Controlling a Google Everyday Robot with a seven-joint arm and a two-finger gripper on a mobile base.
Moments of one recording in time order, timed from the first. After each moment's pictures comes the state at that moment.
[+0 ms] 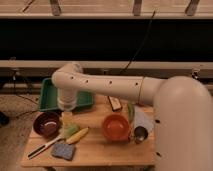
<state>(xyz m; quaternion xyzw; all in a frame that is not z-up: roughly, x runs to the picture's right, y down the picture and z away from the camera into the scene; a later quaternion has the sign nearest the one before) -0.195 0.141 0.716 -0.39 -0.15 -0.05 0.91</state>
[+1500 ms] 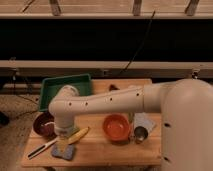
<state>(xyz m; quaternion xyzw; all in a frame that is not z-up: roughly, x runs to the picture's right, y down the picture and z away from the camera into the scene) -0.202 0.249 0.683 -0.42 -0.12 0.01 0.90</state>
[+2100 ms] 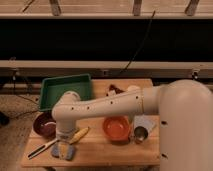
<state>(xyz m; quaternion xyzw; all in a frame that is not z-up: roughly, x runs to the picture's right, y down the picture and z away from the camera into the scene) -0.202 0.274 0.693 -0.45 -0.12 0.02 0.89</state>
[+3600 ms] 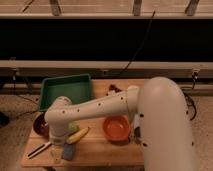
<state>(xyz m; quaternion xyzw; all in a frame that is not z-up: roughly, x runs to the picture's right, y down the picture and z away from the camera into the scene) -0.240 0.306 0.716 -0.47 -0.13 -0.01 0.87</state>
